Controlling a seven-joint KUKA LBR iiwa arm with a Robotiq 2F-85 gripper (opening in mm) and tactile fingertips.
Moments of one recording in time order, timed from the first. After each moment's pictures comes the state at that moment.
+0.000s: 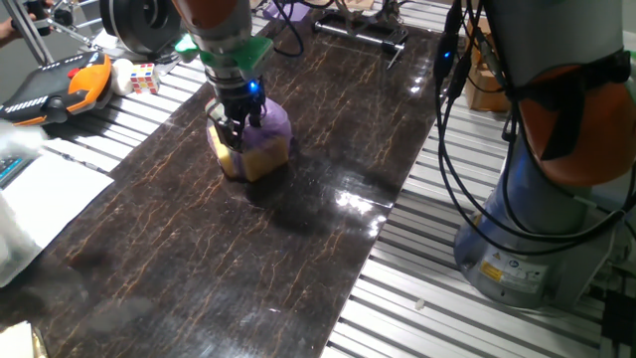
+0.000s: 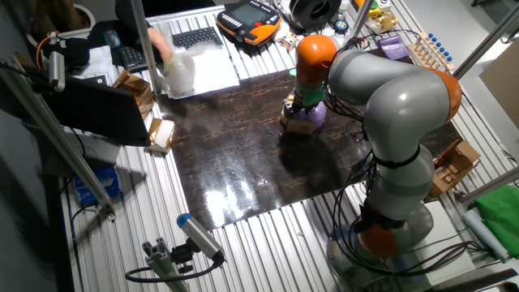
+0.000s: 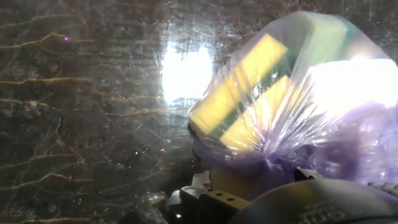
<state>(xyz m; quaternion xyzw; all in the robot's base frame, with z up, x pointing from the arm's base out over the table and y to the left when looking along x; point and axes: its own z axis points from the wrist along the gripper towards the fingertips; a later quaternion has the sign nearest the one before) 0.542 0.030 0.118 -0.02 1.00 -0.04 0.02</state>
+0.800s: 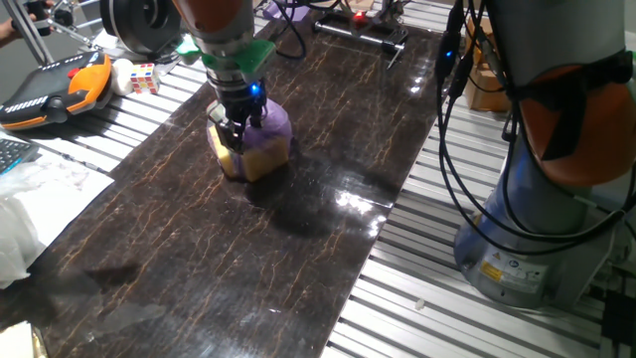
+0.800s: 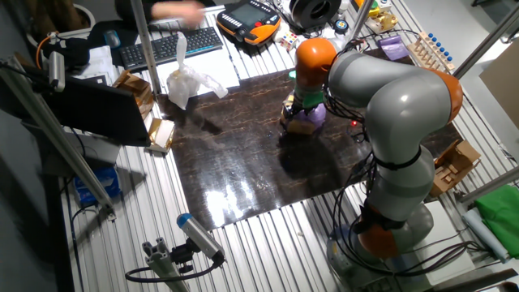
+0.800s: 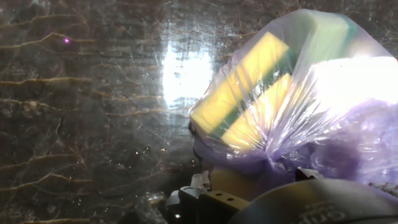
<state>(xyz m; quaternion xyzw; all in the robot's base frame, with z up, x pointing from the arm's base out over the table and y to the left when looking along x) 0.541 0.031 0.116 -0.02 1.00 -0.03 0.02</state>
